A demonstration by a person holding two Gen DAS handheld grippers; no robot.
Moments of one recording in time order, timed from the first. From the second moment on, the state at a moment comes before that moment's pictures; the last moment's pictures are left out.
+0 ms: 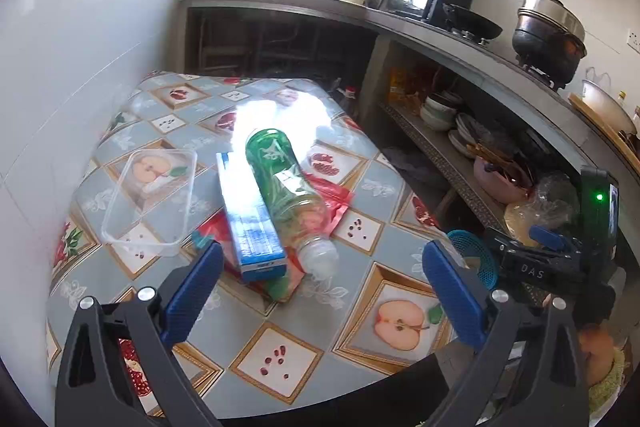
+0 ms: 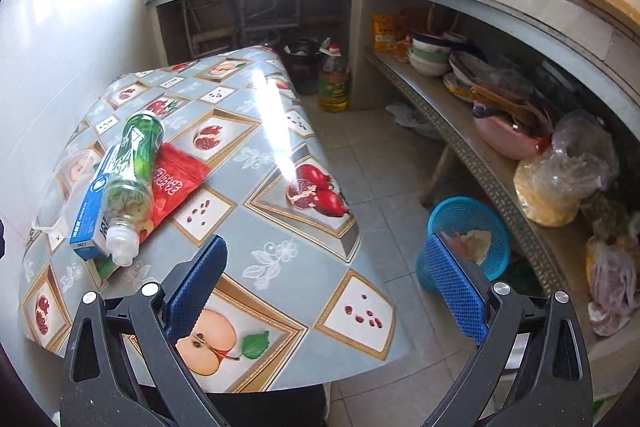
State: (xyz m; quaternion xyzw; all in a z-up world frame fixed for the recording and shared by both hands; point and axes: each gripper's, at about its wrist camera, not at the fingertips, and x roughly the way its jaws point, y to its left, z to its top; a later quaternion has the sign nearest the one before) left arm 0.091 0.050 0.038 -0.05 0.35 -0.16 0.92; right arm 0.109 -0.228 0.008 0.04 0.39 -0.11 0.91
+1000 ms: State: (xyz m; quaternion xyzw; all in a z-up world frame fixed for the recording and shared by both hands) left arm 0.193 0.079 -0.017 -0.09 0.42 -0.15 0.89; right arm 0.303 -0.124 -0.040 0.18 0.53 0.19 0.81
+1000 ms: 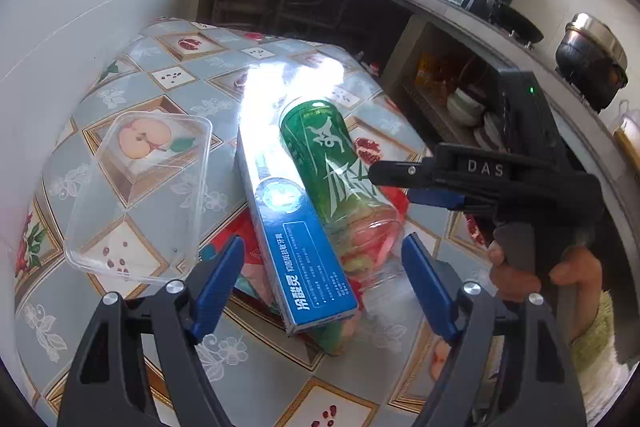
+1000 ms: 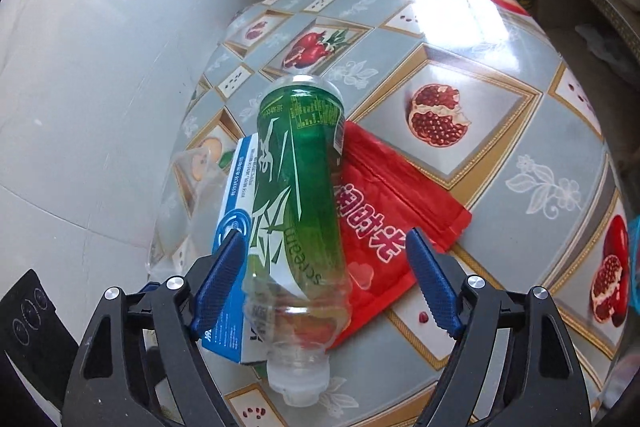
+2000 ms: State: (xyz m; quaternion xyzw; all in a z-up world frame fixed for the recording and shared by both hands) left arm 0.199 0.047 -0.051 -0.01 0.49 -0.13 0.86; right arm 0.273 -0.175 -0.052 0.22 0.56 0.20 0.77
